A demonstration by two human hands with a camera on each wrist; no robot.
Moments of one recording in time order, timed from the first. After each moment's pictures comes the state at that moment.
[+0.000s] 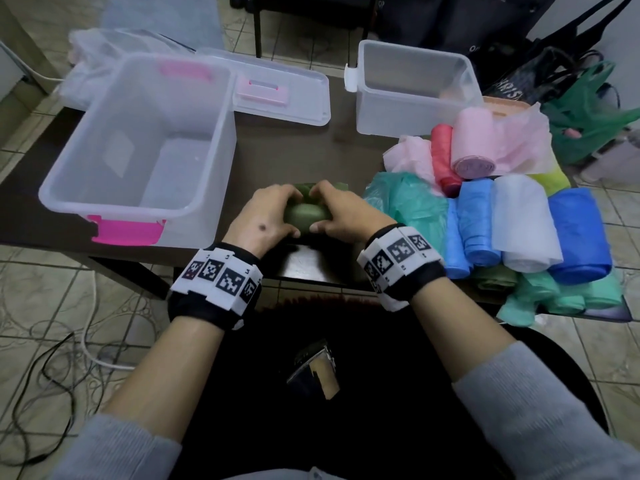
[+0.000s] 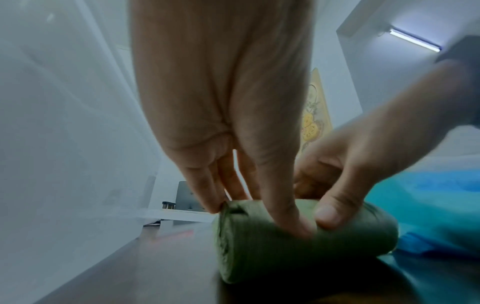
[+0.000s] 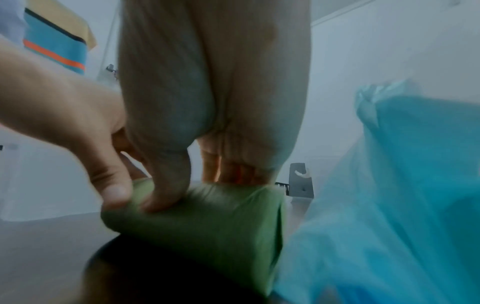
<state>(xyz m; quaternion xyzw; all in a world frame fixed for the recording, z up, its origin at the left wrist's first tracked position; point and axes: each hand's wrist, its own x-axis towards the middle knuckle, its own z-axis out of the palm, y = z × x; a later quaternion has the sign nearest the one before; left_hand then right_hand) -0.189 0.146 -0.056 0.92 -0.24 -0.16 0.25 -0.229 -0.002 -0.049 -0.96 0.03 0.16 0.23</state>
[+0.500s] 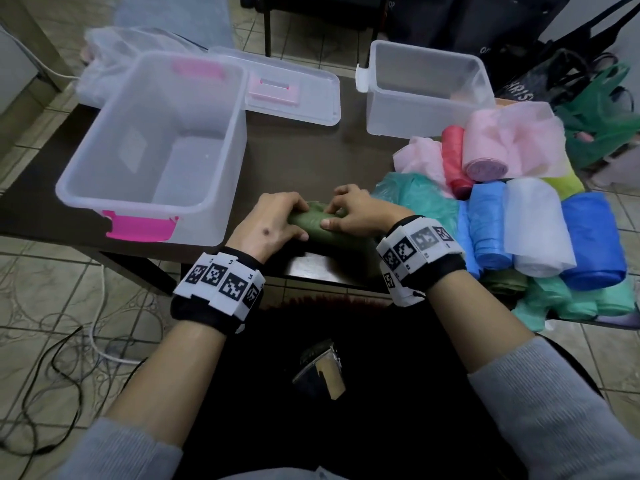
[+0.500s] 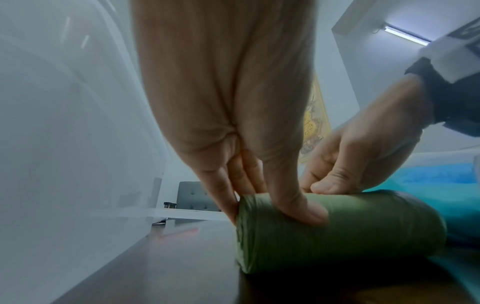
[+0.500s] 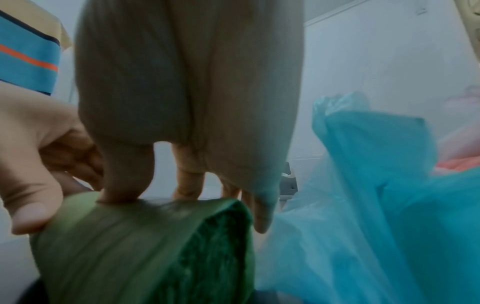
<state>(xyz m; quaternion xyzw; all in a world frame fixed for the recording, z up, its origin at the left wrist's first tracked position) -0.192 0.156 -0.063 0.92 -0.23 -0.17 0.29 -0.225 -0.012 -0.043 -0.95 0.04 0.25 0.20</state>
